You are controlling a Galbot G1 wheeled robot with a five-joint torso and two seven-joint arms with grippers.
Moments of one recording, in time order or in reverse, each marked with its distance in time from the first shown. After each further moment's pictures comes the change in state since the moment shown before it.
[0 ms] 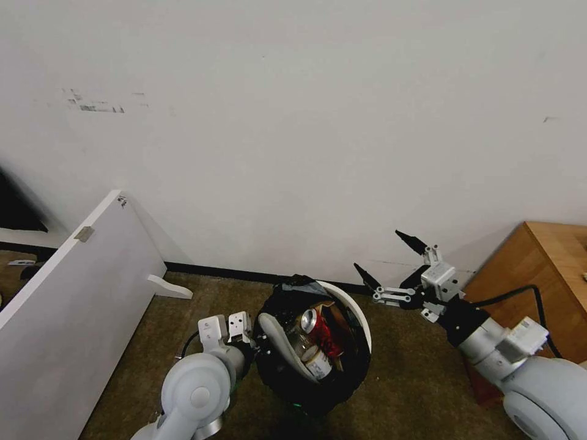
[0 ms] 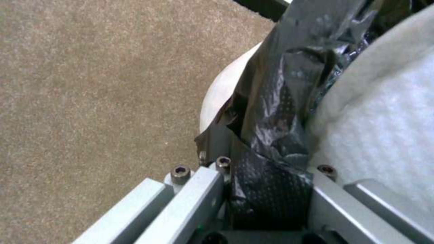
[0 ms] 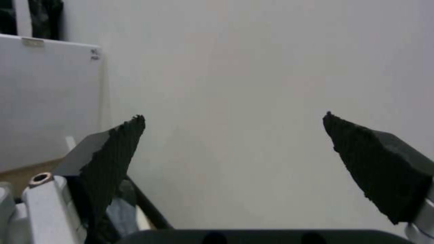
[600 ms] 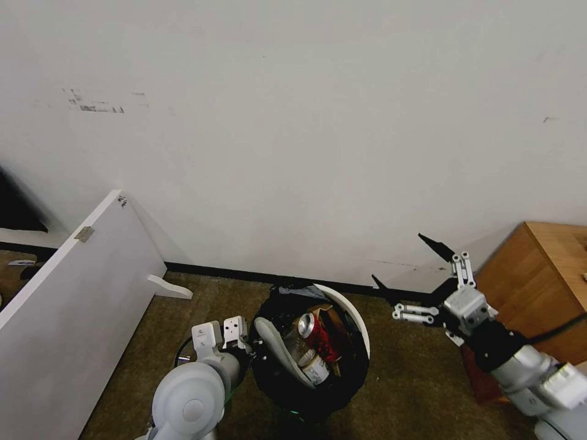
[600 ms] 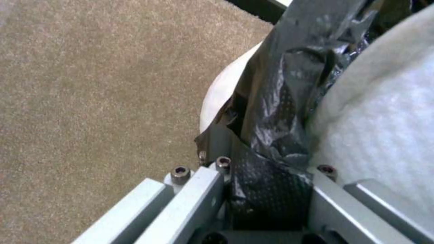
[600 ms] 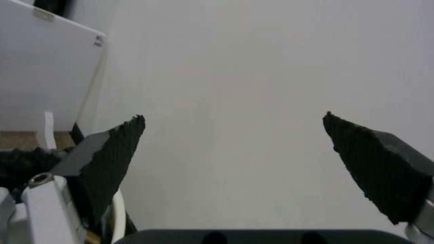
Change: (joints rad) left arm 0.034 0.006 -0.012 -0.041 0.018 0.001 0.001; right arm -0.209 0.132 0.190 0.060 -0.254 0.167 -0.109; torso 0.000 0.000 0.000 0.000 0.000
